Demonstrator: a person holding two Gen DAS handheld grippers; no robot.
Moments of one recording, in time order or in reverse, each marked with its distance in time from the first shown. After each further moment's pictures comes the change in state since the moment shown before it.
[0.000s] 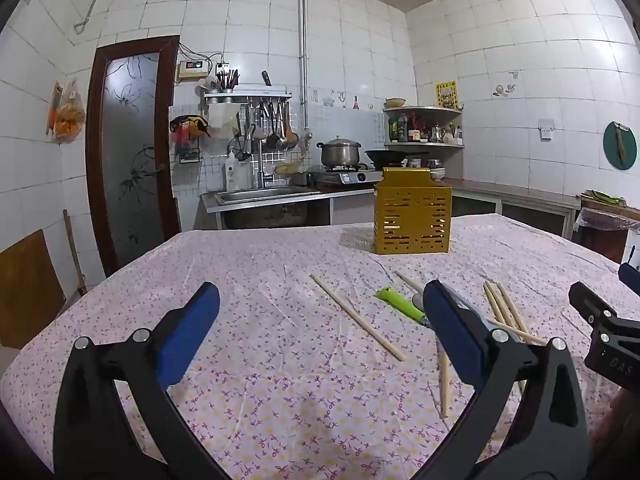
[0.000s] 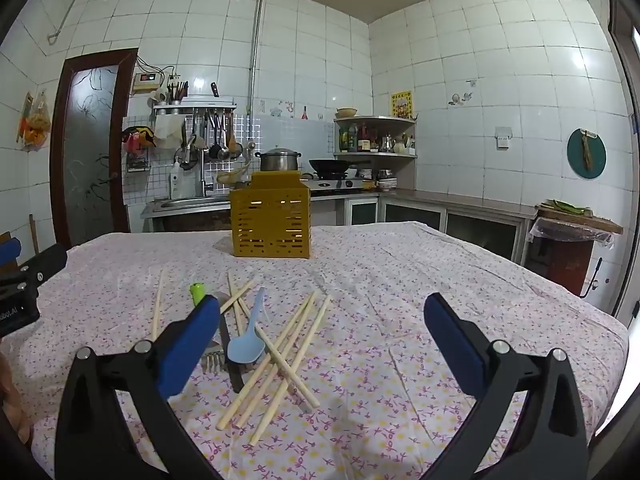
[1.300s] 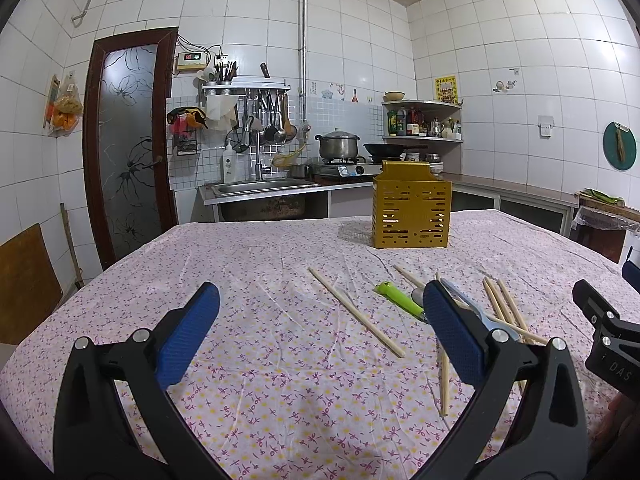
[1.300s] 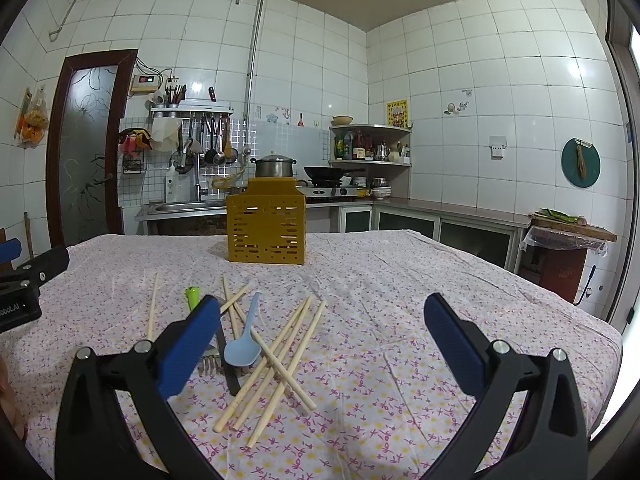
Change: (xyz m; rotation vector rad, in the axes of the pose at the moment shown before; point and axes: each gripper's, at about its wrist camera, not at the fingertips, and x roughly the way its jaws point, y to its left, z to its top) left arm 0.010 0.003 0.001 -0.008 0.036 -0.011; right arm -0.008 -0.001 0.010 -0.016 -0.020 -0.022
